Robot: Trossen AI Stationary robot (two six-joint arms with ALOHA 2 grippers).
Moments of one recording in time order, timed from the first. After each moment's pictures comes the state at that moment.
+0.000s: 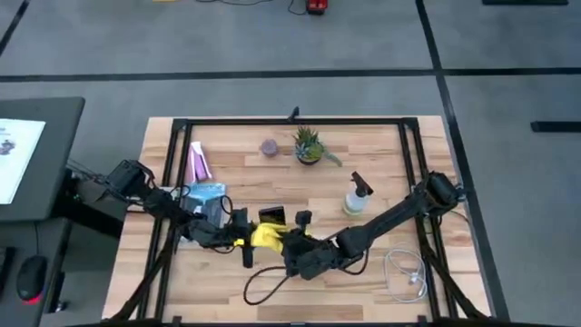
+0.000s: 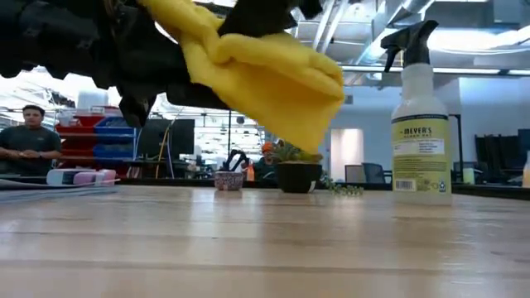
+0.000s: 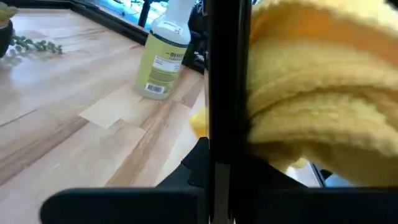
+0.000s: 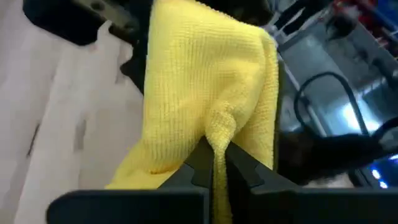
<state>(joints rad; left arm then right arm) -0.54 1.67 0.41 1.32 -0.71 -0.40 0.47 1.97 1.45 -0.15 0.87 0.02</state>
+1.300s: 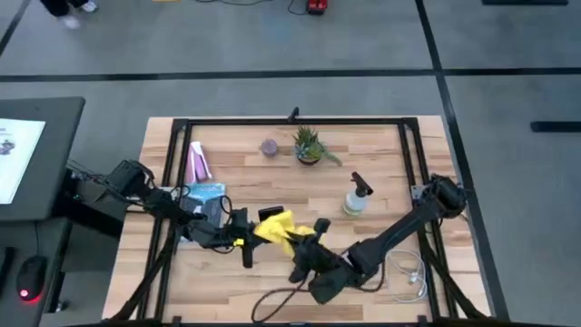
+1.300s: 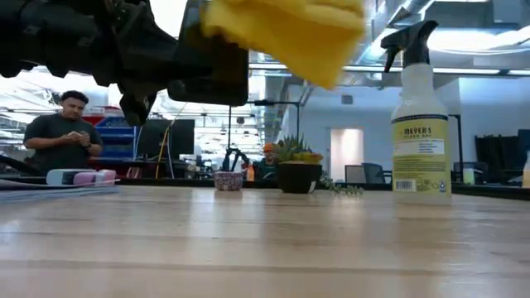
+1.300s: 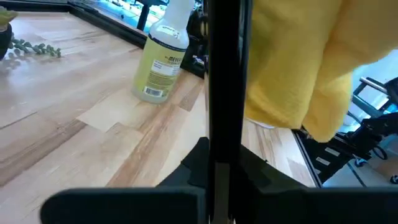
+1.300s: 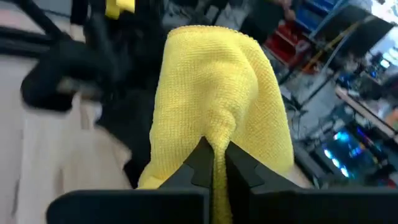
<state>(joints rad) -0.55 1.67 0.41 1.33 -0.71 -0.40 0.55 1.95 1.55 -0.18 1.08 0.08</state>
